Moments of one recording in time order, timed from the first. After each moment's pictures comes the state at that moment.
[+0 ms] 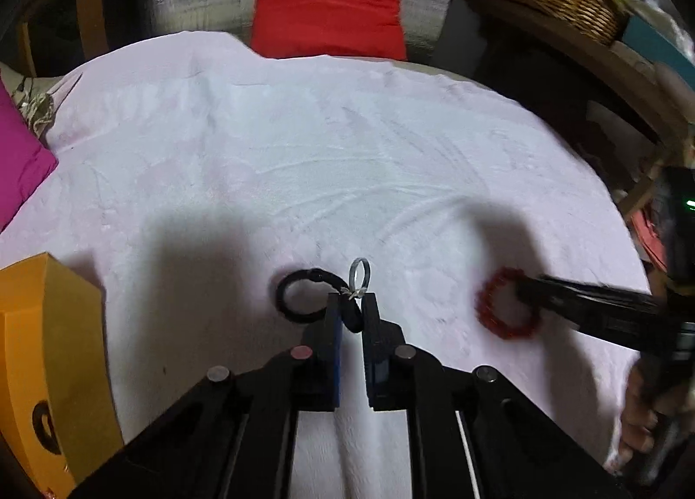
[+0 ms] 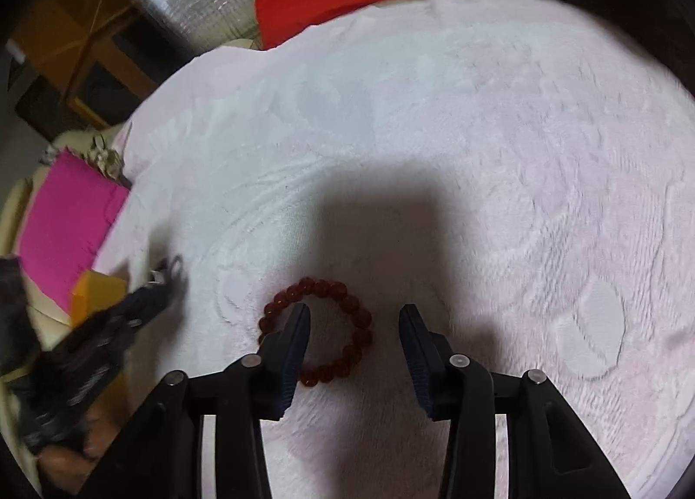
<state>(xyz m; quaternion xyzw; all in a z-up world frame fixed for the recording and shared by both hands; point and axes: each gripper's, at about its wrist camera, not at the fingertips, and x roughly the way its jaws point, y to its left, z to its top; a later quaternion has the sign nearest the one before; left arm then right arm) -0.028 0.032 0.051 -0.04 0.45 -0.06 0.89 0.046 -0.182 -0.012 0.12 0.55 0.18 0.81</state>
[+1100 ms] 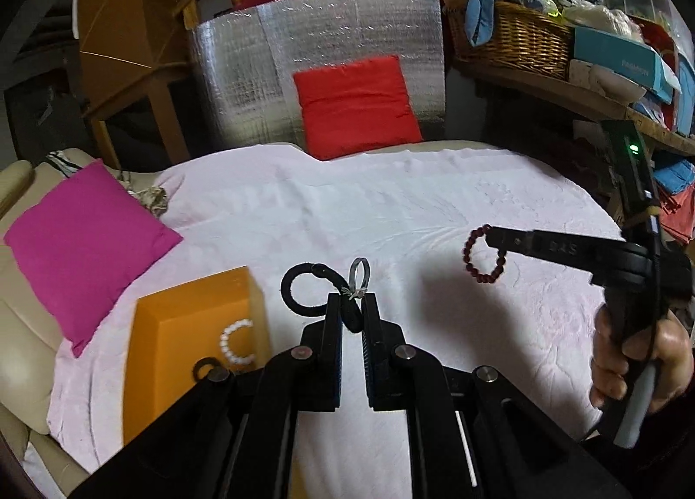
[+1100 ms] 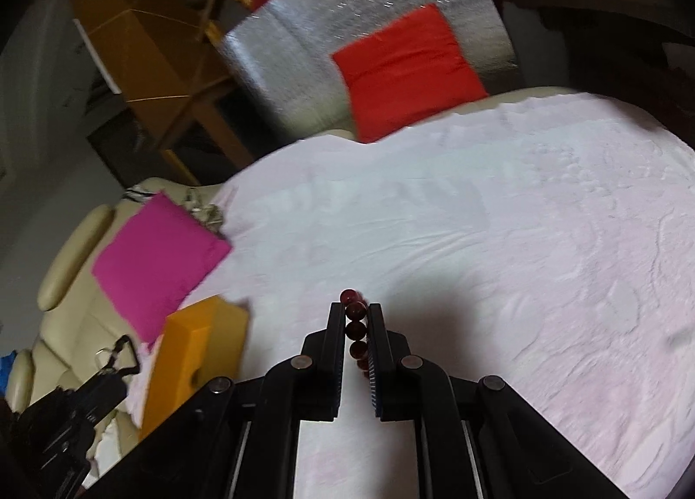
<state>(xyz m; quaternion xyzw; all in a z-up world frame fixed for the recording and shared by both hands) -0.208 0.037 0.164 0.07 0.31 0.03 0.95 -0.063 -0.170 0.089 0.22 0.39 0.27 0.85</state>
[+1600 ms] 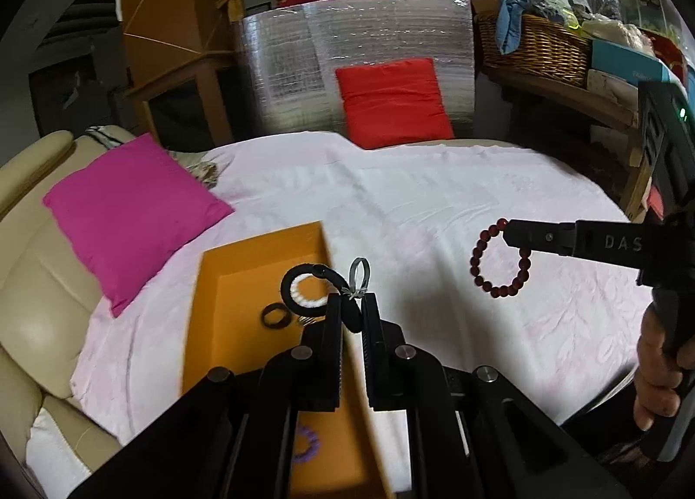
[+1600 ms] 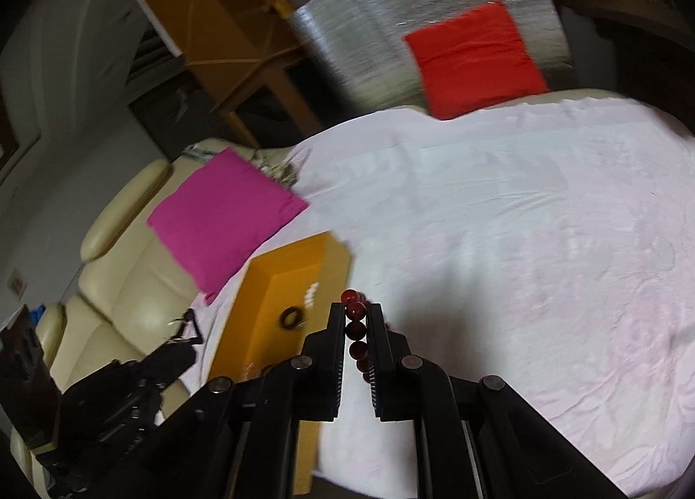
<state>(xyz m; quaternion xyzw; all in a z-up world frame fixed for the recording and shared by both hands) -0.290 0.100 0.164 0.06 0.31 0.07 0.95 -0.161 -0.095 0.142 0.19 0.39 0.35 0.83</state>
